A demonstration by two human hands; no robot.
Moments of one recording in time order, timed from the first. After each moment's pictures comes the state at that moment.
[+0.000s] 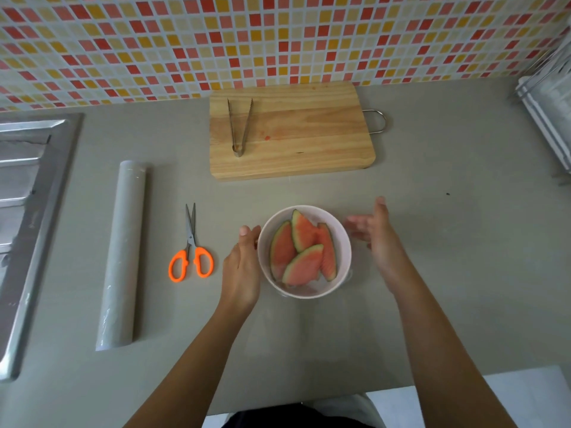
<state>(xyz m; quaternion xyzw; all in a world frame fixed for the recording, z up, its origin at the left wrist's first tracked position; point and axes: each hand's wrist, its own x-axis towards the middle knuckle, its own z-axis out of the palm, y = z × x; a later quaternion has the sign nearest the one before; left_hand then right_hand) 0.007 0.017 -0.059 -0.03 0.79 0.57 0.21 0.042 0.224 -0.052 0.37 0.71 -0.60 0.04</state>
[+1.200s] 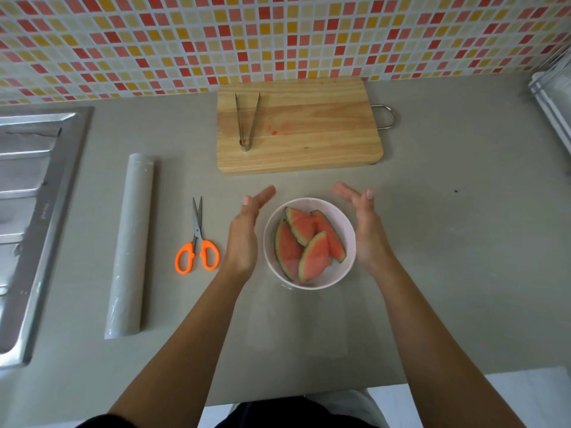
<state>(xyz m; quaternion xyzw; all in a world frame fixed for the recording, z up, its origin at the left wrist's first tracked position) -0.035 0.020 -0.071 0.03 0.70 0.67 0.23 0.030 0.201 -0.057 0.25 0.70 -0.67 -0.02</state>
